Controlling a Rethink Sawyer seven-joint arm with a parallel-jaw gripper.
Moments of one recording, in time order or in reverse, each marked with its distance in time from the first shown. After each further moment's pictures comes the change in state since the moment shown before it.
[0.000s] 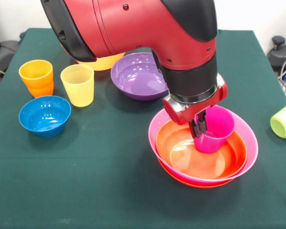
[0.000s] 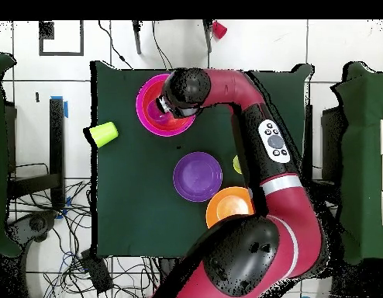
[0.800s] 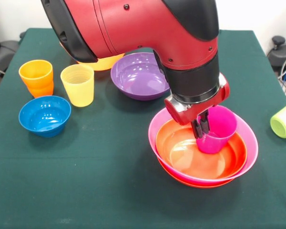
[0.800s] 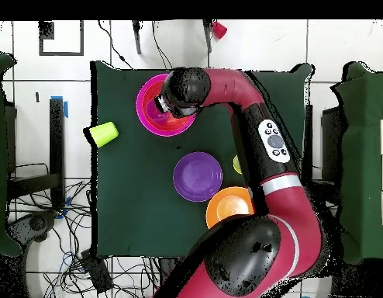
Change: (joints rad) arm -0.004 0.002 0.013 0.000 -0.001 0.000 0.000
